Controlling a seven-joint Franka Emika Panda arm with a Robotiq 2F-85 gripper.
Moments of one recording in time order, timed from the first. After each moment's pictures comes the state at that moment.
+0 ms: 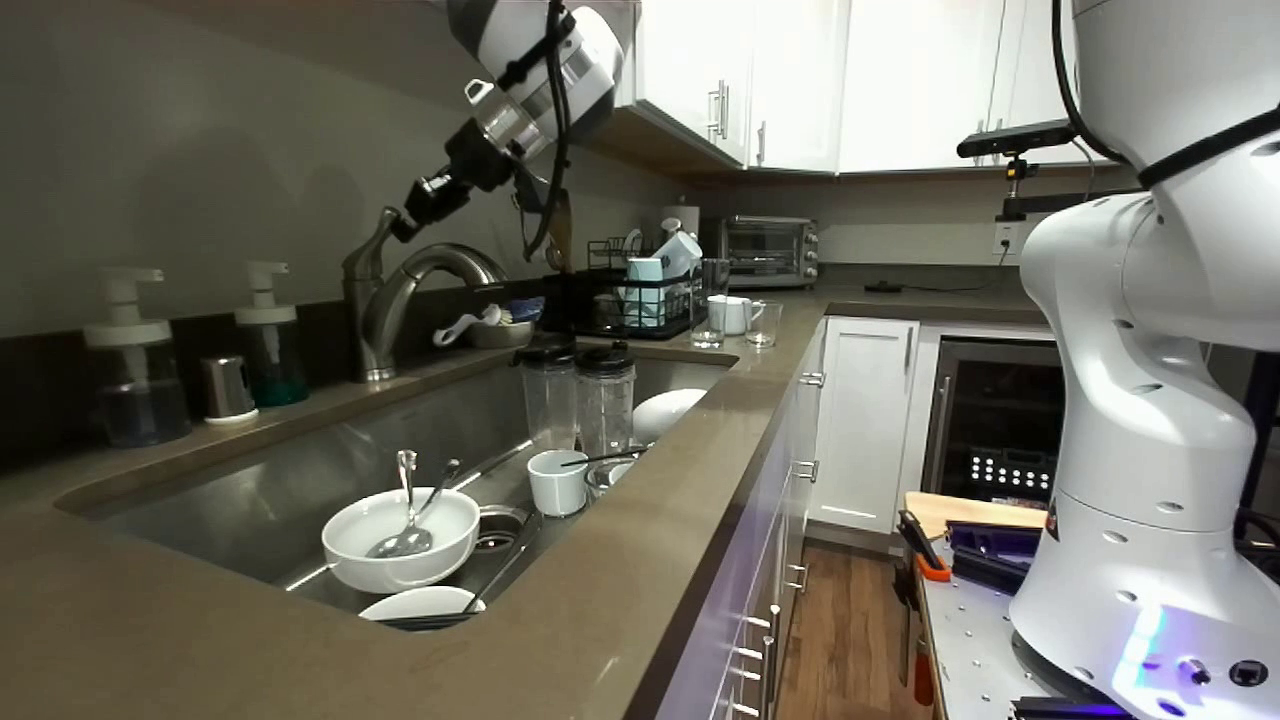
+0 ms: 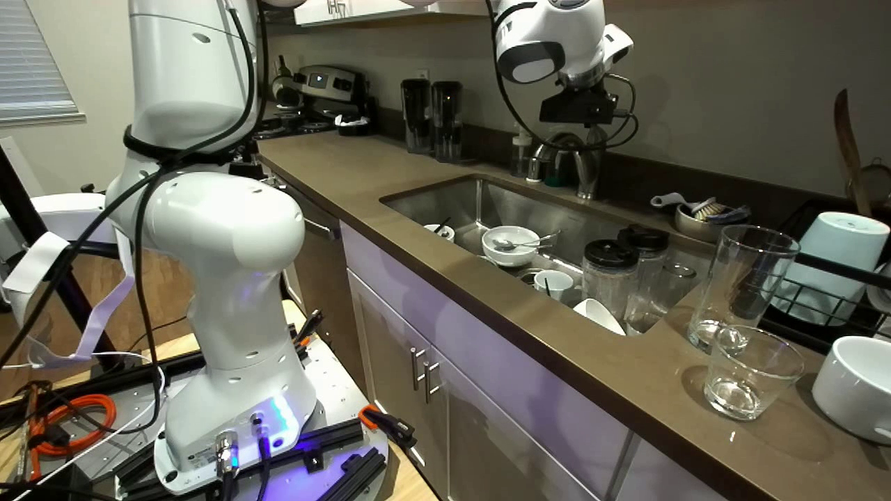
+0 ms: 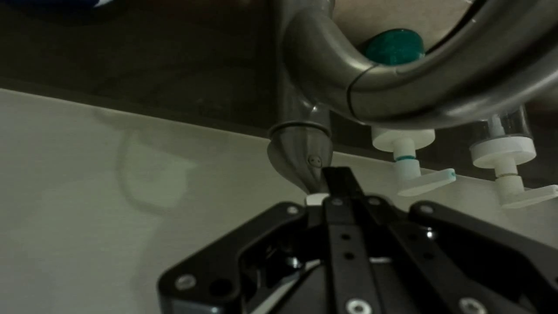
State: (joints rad) arm 0.47 0.29 -0.55 -1.80 1.07 2.70 -1.22
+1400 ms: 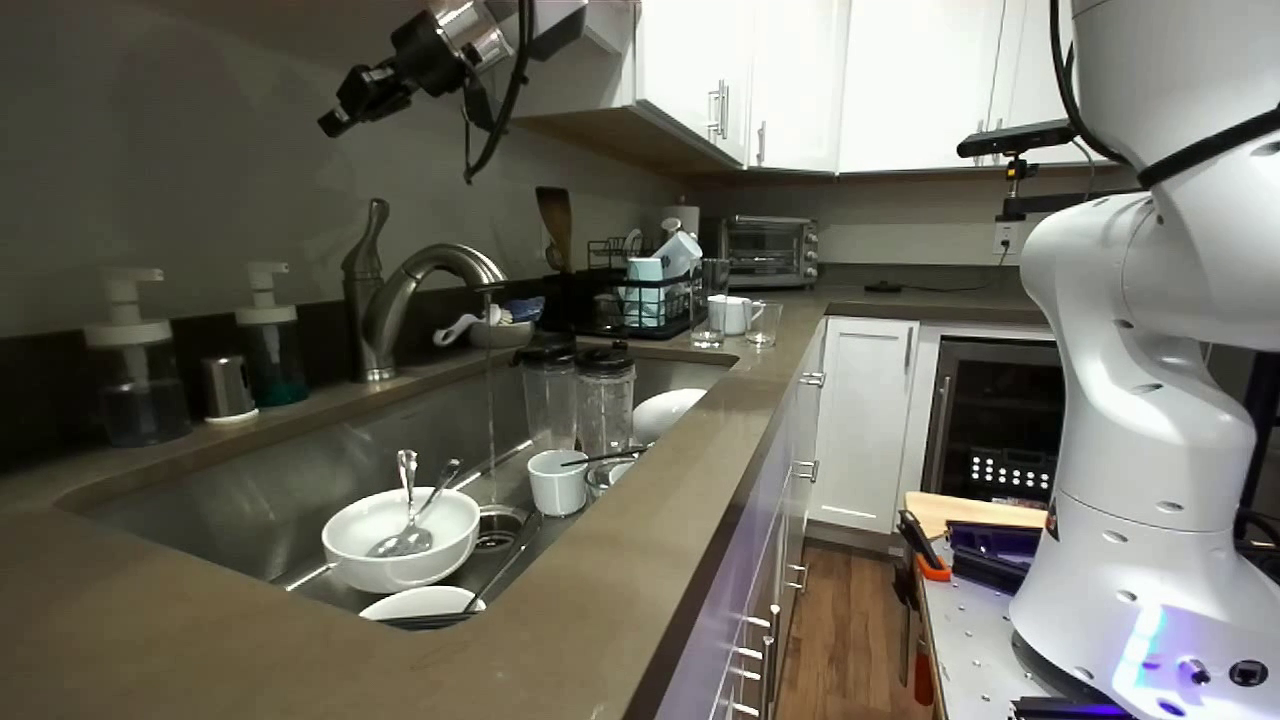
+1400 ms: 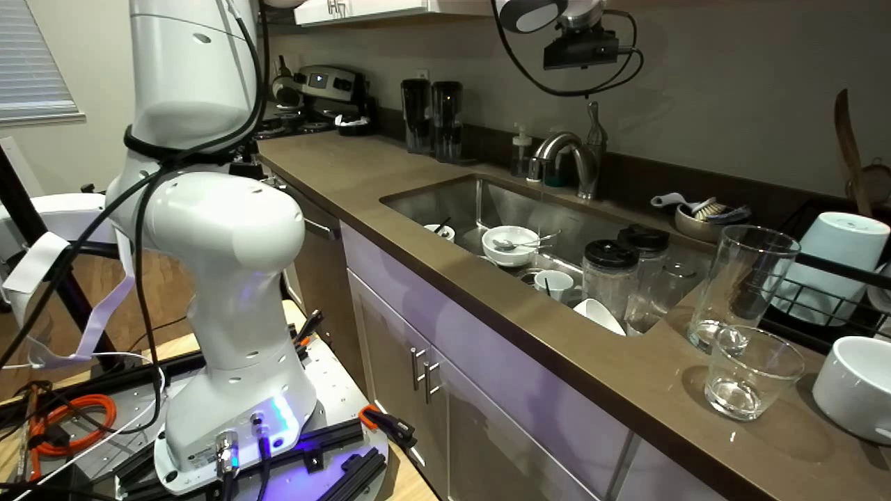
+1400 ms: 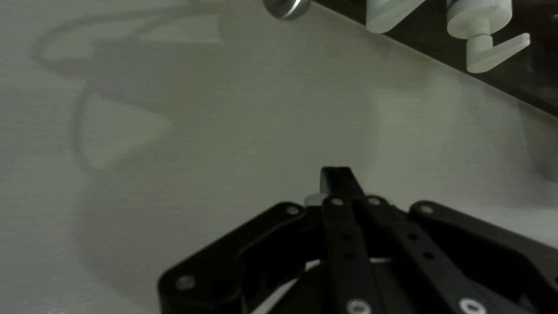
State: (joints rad) arm 0.47 0.29 -0.52 -1.58 1.05 2.62 -1.22
